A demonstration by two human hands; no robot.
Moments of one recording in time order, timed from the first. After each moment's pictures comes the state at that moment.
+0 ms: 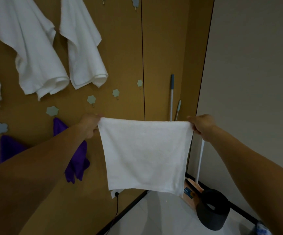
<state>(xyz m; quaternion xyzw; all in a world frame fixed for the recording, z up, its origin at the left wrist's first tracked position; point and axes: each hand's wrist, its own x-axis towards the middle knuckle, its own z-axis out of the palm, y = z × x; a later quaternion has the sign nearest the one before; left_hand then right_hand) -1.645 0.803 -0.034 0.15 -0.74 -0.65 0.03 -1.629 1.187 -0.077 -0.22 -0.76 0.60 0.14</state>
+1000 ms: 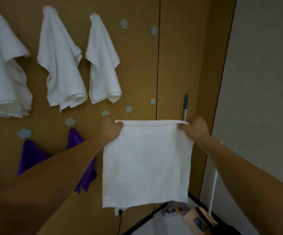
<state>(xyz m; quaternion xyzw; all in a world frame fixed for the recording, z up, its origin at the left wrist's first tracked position) -1.634 0.842 -0.012 0.01 -0.85 -0.47 0.25 -1.648 1.148 -0.015 -0.02 -0.89 0.38 0.23</state>
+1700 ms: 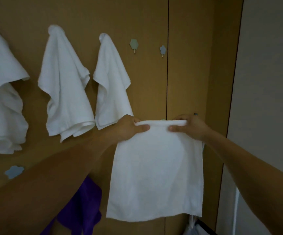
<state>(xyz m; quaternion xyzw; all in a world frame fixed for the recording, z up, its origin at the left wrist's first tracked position) -1.733 0.809 0.072 -0.16 -0.90 -0.39 0.11 -1.727 1.073 0.065 0.16 -0.88 0.40 0.17</state>
